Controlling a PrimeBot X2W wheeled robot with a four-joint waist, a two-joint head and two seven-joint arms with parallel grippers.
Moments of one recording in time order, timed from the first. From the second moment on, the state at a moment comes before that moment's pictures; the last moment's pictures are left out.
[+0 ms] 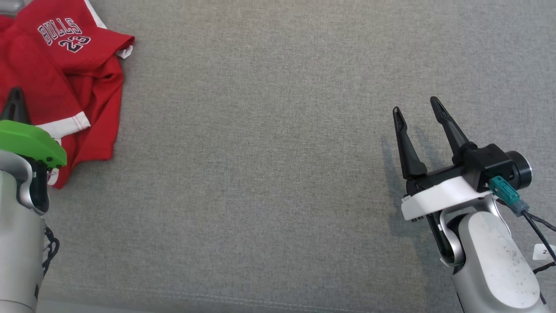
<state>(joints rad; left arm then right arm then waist) -0.81 0.37 -0.14 0.97 -0.54 -0.06 -0.20 -0.32 -0.10 0.12 0.13 0.09 0.13 -0.21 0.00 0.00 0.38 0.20</state>
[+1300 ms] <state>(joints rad) -0.02 0.32 -0.18 -0.01 -0.45 0.17 -0.22 -0.12 -0.06 0.08 0.12 0.12 0.13 -0.24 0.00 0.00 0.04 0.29</state>
